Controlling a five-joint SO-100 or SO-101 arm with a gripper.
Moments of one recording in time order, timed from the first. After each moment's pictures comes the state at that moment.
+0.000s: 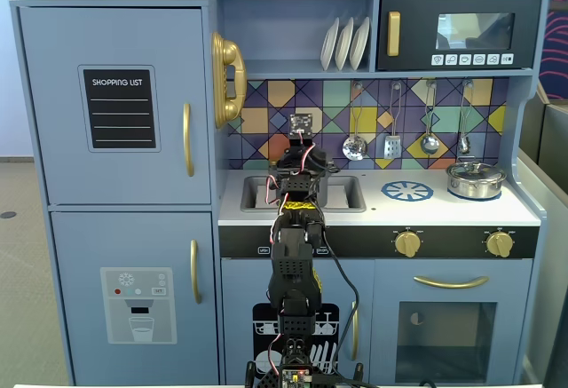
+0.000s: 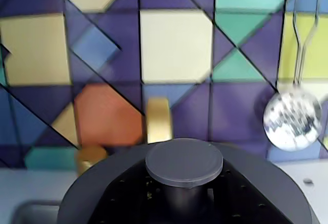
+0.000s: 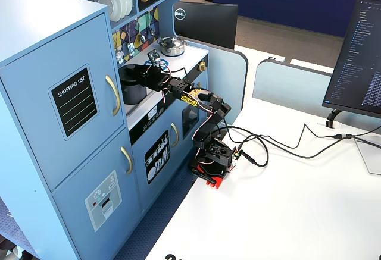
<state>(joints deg) 2.3 120.2 110.3 -1.1 -93.4</state>
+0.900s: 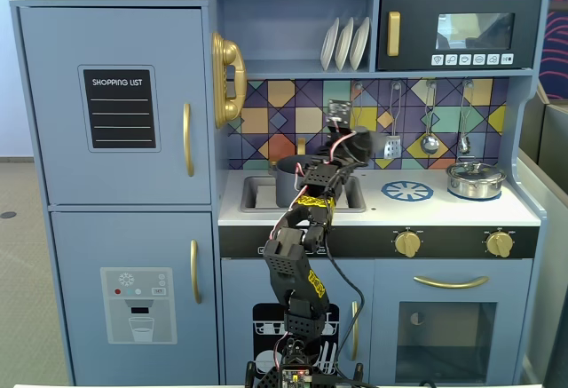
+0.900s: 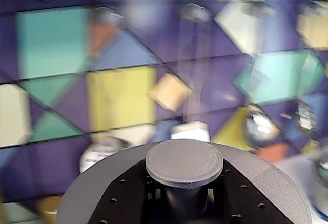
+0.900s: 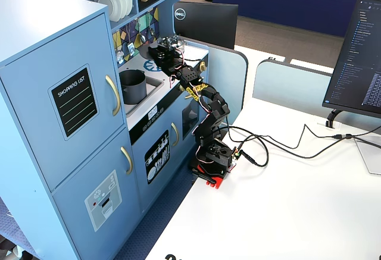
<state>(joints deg) 23.1 120.1 102.6 3.3 -91.5</state>
